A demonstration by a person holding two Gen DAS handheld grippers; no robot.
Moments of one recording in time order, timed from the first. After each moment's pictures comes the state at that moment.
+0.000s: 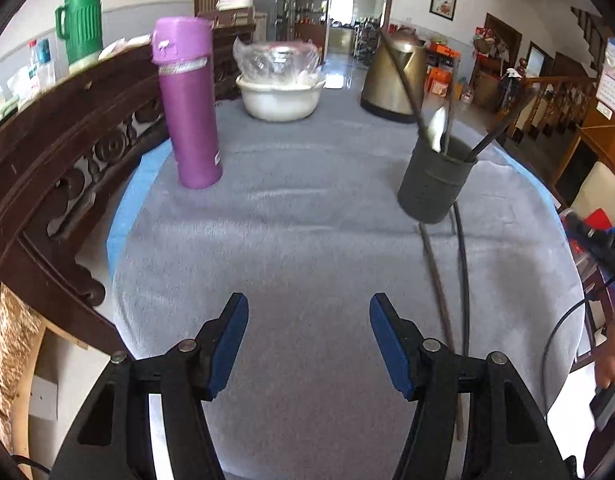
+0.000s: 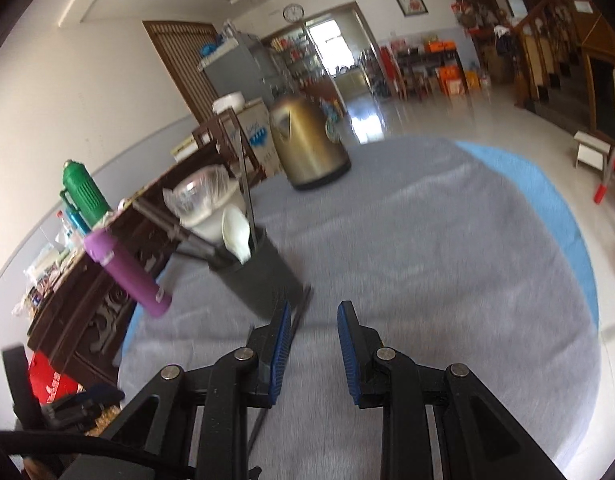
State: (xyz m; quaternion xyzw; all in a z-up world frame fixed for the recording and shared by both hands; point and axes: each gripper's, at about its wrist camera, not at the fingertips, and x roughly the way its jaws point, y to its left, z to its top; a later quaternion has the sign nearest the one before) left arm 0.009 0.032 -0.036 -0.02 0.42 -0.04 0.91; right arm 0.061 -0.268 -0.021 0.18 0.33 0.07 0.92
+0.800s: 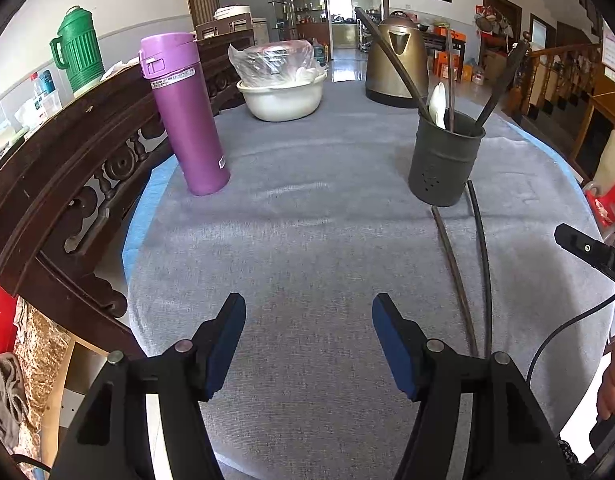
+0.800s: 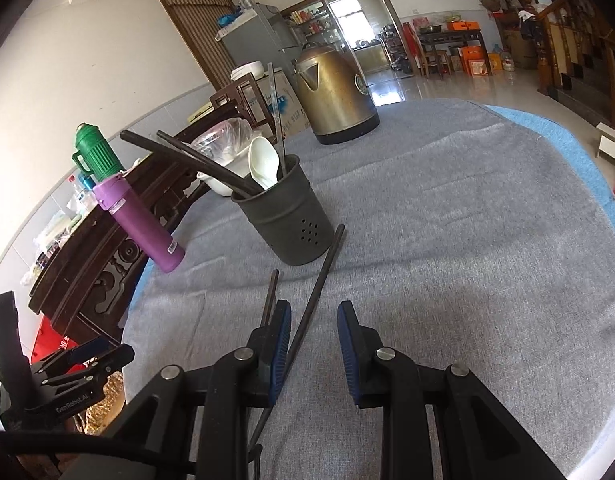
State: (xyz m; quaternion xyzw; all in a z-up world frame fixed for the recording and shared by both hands) left arm 0.020 0.018 -0.048 0.04 0.43 0.00 0.90; right arm 0.058 -0.226 -0.051 0.17 0.36 0.10 0.91
